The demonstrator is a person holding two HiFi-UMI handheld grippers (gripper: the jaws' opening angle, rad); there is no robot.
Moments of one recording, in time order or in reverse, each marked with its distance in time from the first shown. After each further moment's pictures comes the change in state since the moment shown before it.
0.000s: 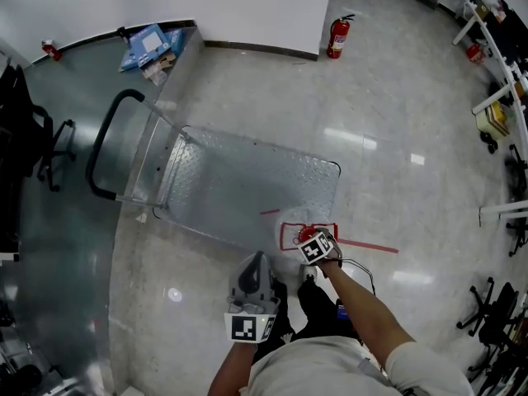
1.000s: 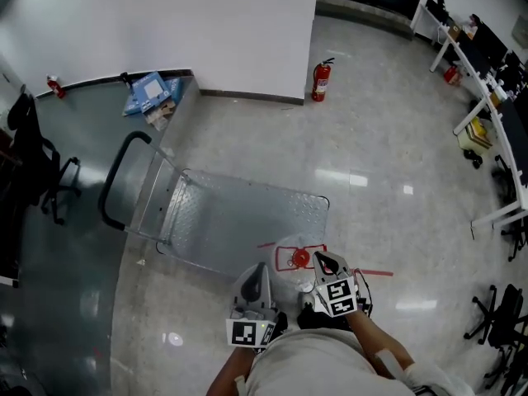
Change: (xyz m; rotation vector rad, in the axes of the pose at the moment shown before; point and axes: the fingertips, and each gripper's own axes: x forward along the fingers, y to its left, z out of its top) left arm -0.012 -0.028 0.060 -0.010 -0.072 -0.092; right arm -0.297 0.010 0.069 0.076 -0.725 -0.147
